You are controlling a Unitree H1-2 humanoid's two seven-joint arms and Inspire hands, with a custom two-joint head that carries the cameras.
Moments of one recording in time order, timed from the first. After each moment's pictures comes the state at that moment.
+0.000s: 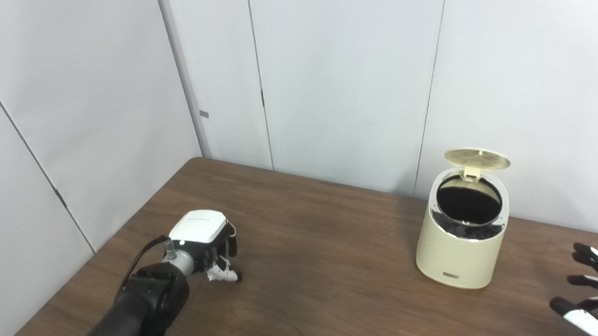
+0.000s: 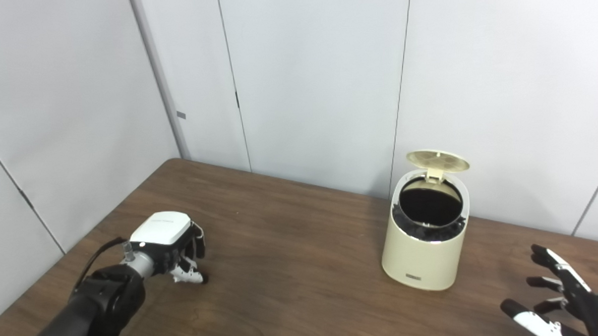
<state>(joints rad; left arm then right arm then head) -0.09 0.70 -0.04 -0.23 0.94 0.38 -0.45 -0.20 -0.30 0.04 -0.09 -0.31 0.07 0.12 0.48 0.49</state>
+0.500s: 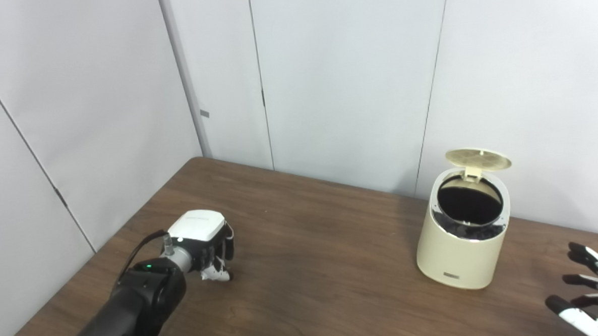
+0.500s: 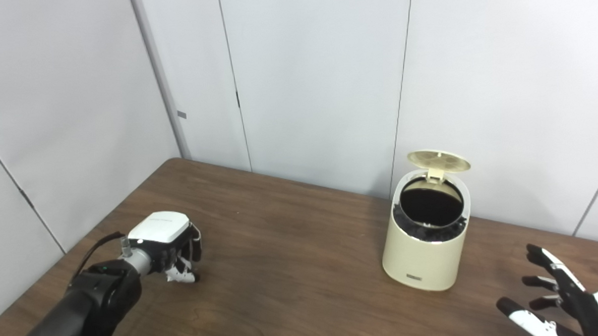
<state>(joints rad) -0.09 0.72 -0.03 -0.25 0.94 0.38 -0.52 -0.20 -0.30 0.05 -0.10 -0.32 0.07 0.12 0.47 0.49</state>
